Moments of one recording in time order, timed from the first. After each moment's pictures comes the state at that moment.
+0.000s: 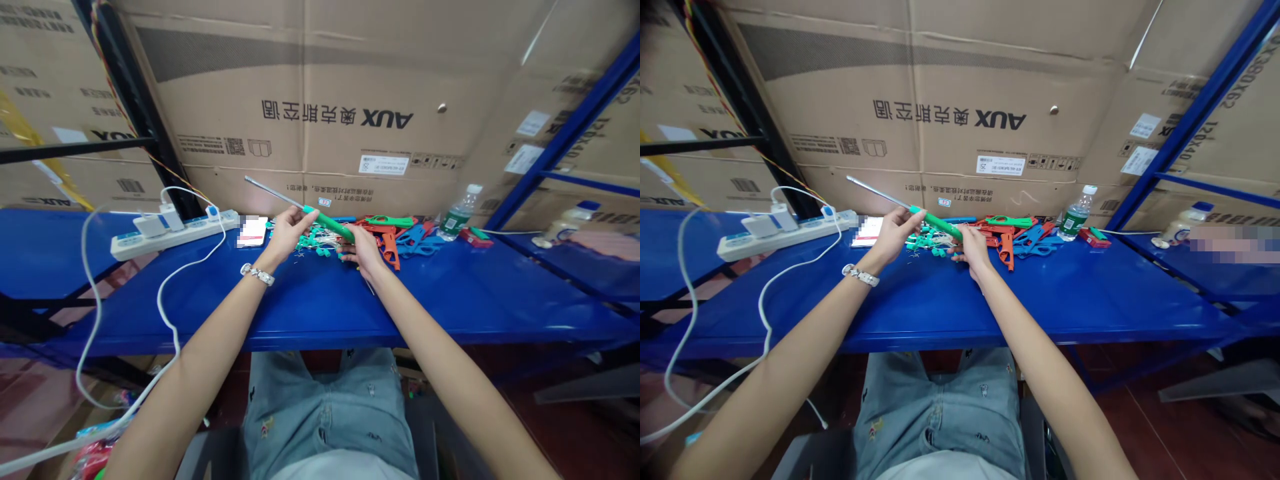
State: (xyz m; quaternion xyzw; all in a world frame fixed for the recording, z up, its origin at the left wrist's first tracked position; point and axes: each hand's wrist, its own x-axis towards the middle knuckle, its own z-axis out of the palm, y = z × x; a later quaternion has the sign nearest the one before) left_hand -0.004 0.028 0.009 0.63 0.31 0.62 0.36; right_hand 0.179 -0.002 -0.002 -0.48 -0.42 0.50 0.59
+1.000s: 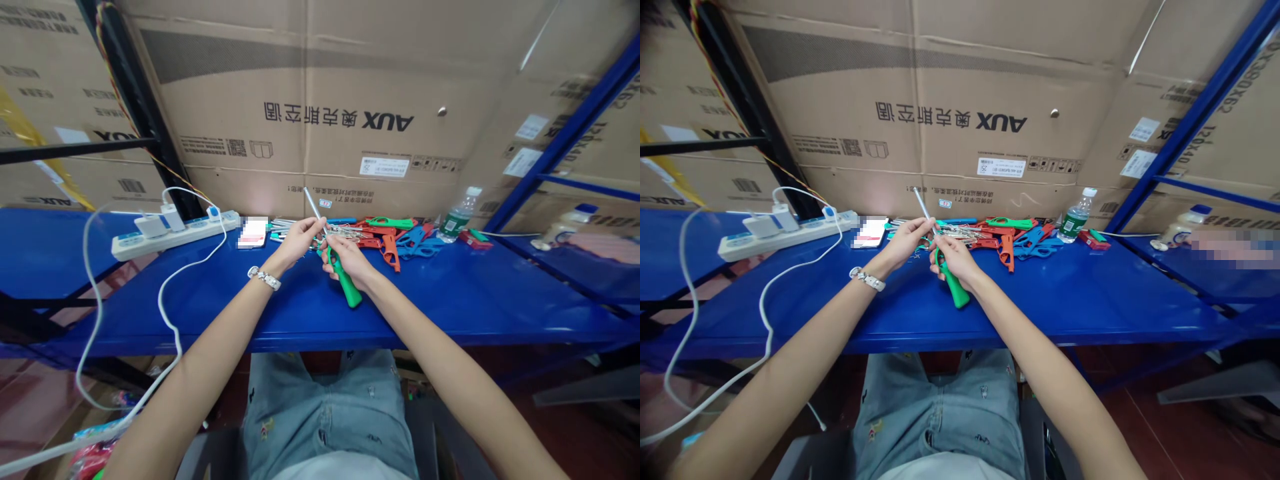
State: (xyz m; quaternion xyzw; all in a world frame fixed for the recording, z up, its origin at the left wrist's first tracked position) left_hand 0.010 0.018 0.006 0.62 0.33 0.53 0.47; right_hand 0.156 -0.030 -0.001 -0.35 -0.51 0.63 0.47
